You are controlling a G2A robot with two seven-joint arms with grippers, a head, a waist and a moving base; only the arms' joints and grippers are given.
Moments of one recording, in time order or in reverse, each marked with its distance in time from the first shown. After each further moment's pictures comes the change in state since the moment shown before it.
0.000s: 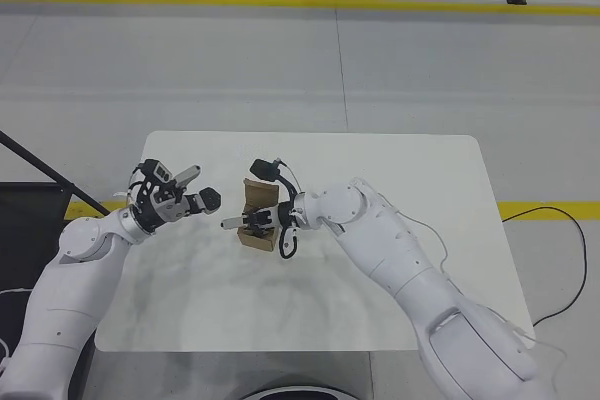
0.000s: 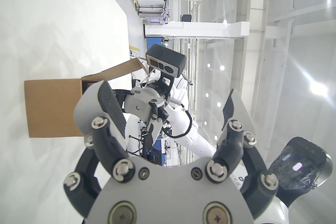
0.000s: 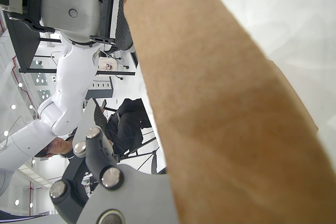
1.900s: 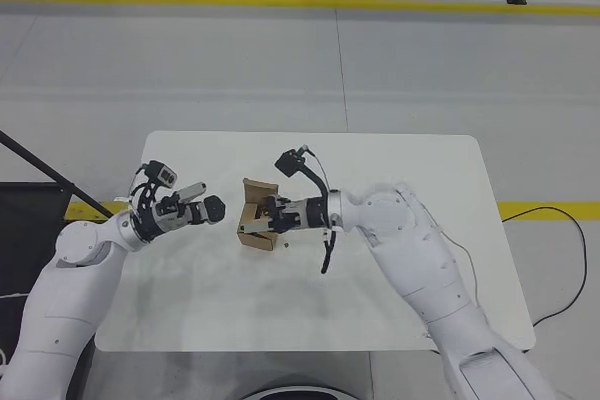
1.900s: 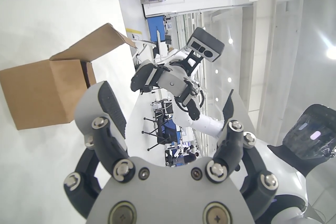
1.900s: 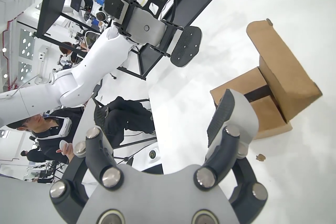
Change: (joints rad) left arm 0.048 0.002 -0.041 -0.087 0.033 -0.064 -0.099; right arm -0.249 0.171 0.300 -0.540 -0.172 -0.124 0.101
